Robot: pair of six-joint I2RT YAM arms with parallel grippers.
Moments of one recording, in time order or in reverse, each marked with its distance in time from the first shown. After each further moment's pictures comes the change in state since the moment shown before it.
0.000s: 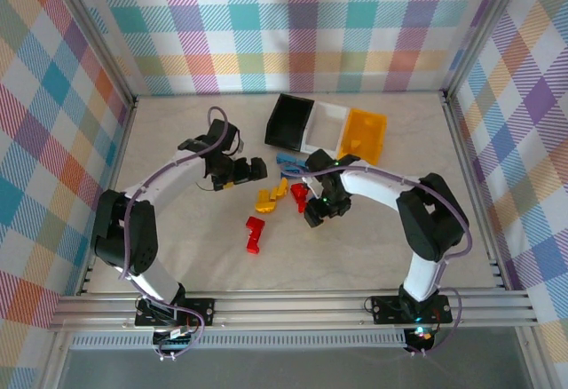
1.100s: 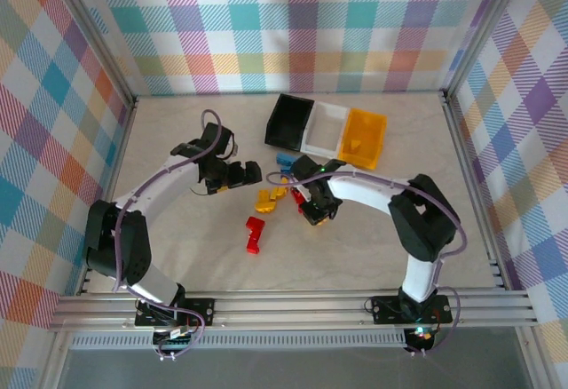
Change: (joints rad) left arm 0.019 -0.077 -0.051 -0.040 -0.027 0.012; right arm 0.104 -0.005 0.036 0.006 0.180 0.003
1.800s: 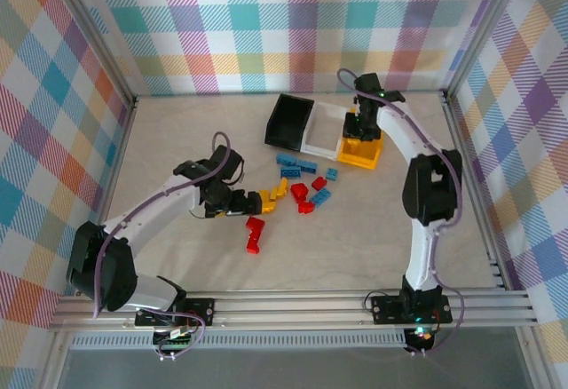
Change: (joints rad) left arm -0.161 -0.161 -0.135 -0.171 -0.068 0.004; right arm -0.530 0.305 0.652 -0.089 -0.072 0.245
